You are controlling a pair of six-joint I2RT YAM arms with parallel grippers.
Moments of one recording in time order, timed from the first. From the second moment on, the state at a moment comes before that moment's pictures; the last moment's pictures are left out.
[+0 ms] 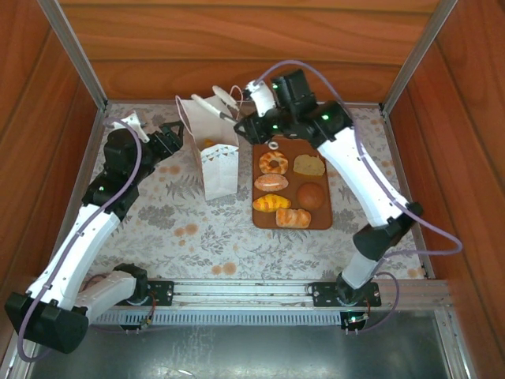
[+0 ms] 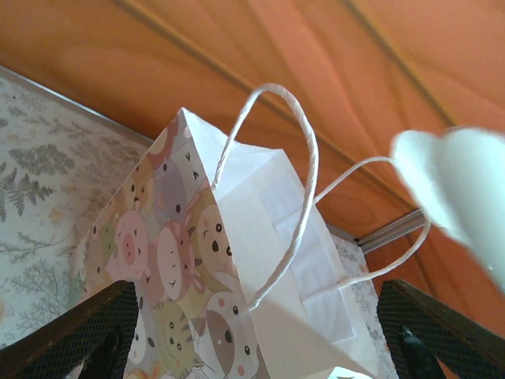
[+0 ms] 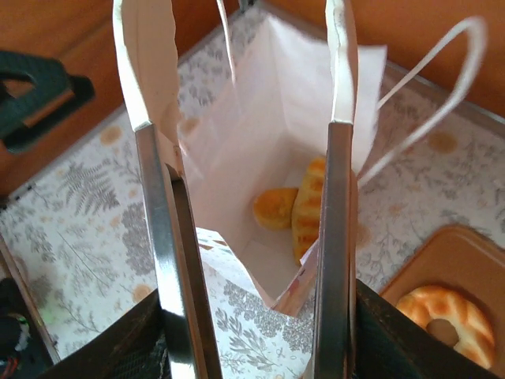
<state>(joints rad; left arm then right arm) -0.32 0.99 0.97 -0.21 0.06 -0.75 0.67 1.67 2.03 -0.99 -0.27 0.02</state>
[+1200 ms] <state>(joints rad) -0.32 1.09 0.89 -0.16 0.11 -0.83 -0.04 1.40 1.23 -1.14 -0.25 0.05</state>
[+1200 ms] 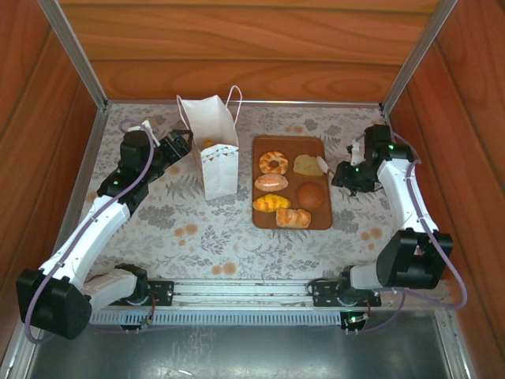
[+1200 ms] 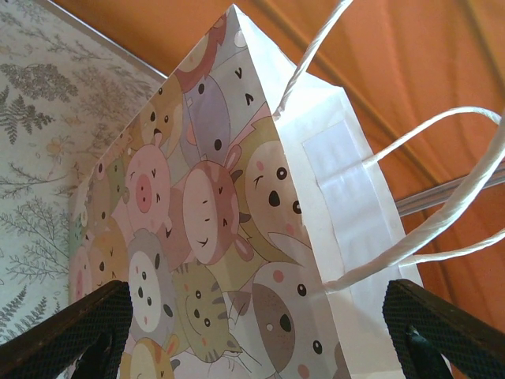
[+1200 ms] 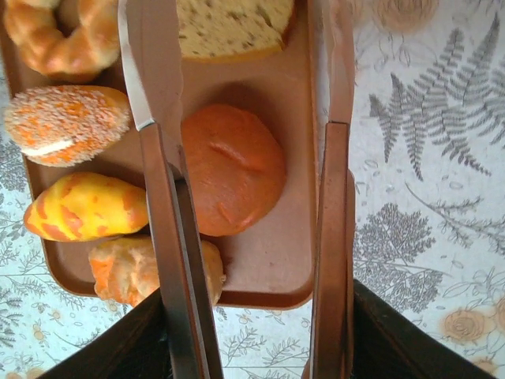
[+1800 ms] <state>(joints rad) -0.32 1.09 0.90 -0.16 0.11 -0.81 -0.07 1.51 1.18 -1.07 -0.39 0.06</state>
